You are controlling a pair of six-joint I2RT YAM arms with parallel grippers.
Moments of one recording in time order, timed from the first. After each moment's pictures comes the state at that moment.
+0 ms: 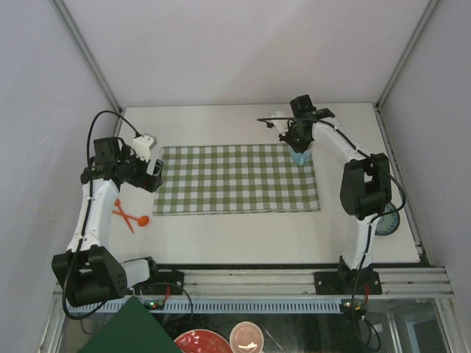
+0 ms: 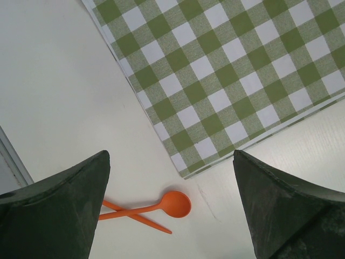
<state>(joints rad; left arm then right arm) 0.19 1.20 1.03 -0.72 0.40 0.53 0.30 1.99 1.72 -0.86 -0.11 -0.72</state>
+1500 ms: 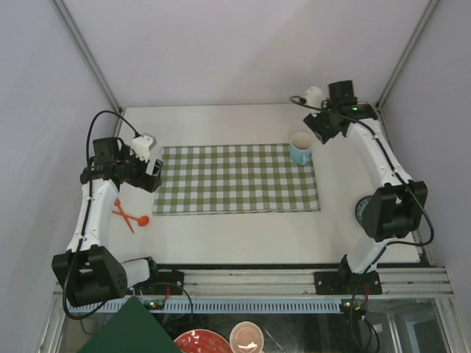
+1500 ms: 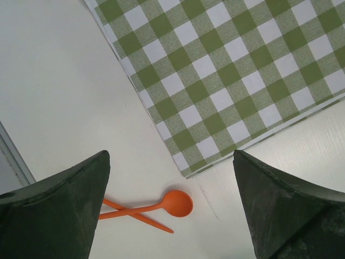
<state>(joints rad) 0.19 1.20 1.03 -0.72 0.40 0.53 0.18 1.74 1.67 -0.84 -0.06 -0.65</state>
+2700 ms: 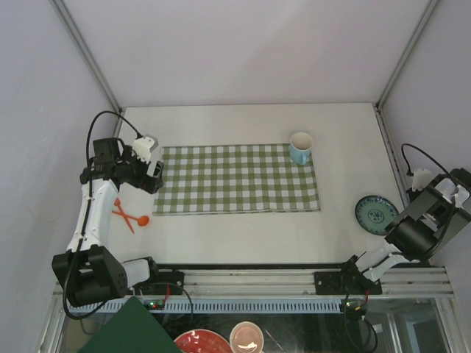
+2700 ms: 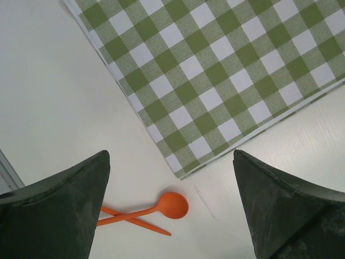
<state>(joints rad) 0.20 1.20 1.03 -0.74 0.45 0.57 -0.88 1.61 1.06 -0.76 -0.21 -0.93</state>
